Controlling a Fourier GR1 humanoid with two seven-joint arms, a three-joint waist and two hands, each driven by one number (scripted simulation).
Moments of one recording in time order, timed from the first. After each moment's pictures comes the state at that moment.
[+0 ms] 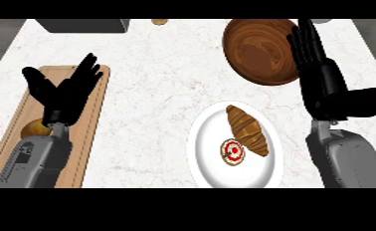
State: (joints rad) left arm -0.29 0.31 -0.03 -1.32 0.32 0.07 0.21; right arm -0.34 -0.21 0.07 -1.64 -0.10 -0.19 0.08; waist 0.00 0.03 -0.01
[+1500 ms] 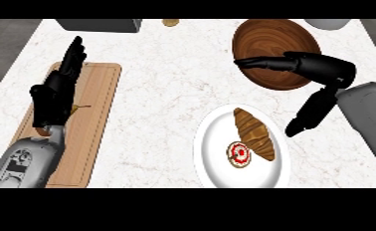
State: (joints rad) left arm -0.28 0.37 -0.13 -1.53 0.00 0.26 0.14; right arm -0.65 -0.58 0.31 -1.30 0.00 0.75 -0.43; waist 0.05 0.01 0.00
